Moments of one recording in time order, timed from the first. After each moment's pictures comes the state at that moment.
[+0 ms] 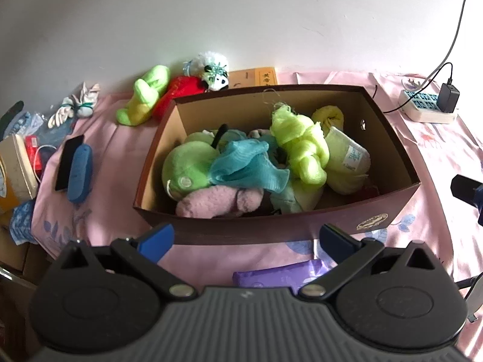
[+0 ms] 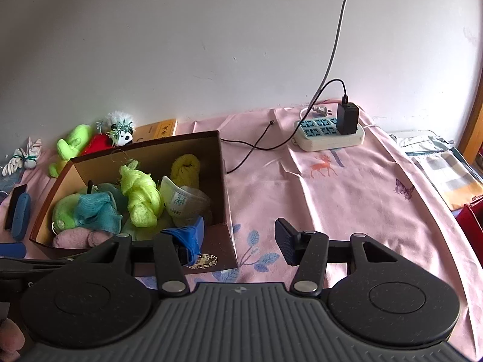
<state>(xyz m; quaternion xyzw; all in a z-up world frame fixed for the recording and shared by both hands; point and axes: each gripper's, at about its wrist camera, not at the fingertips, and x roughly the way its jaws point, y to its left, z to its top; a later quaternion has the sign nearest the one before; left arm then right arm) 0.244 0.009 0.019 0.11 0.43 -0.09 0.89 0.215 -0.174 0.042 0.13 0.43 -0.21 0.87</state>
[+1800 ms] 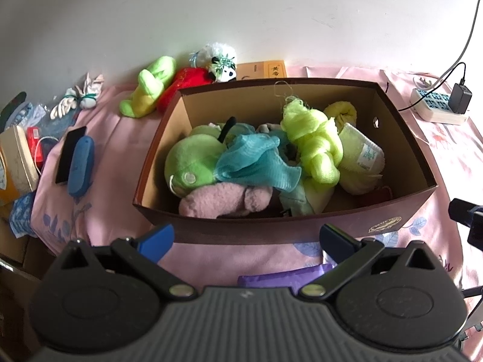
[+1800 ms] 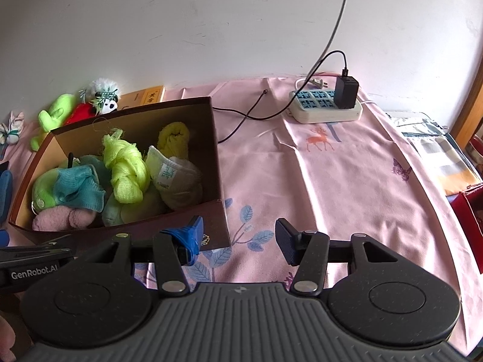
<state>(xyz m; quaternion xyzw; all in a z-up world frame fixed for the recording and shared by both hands) 0.256 0.013 0.009 0.11 0.44 -0.08 0.89 0.235 -0.170 0.023 0.11 0.49 -0.21 0.84</state>
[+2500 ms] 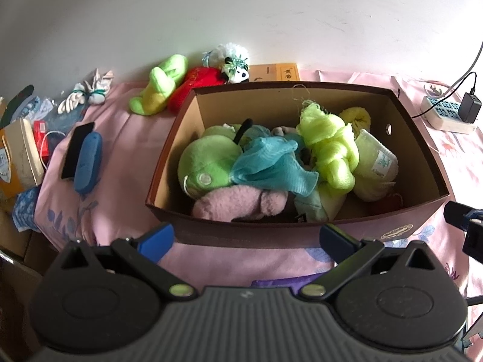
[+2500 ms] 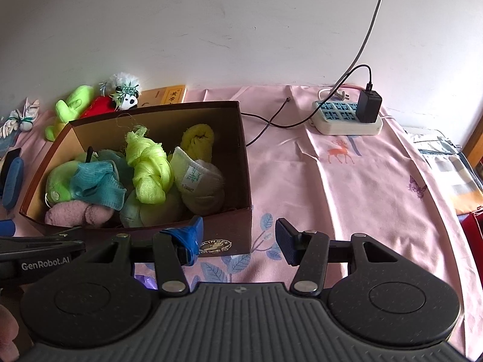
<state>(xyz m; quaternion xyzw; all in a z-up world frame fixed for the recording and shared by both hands) 0.262 0.026 0.008 0.10 0.44 -0.06 0.89 0.246 -0.154 0.024 0.10 0.49 -0.18 0.85</state>
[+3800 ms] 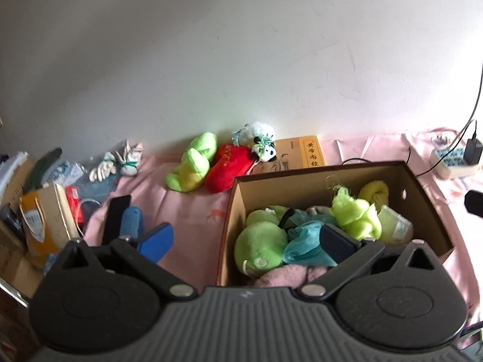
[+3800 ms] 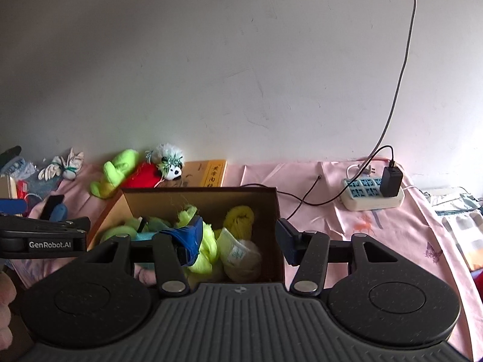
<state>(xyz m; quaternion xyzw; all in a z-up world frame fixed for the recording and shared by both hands) 0.264 0.058 0.084 0.12 0.32 -0.06 0.94 0.249 -0.144 0.089 0.09 0.37 -0.13 0.92</state>
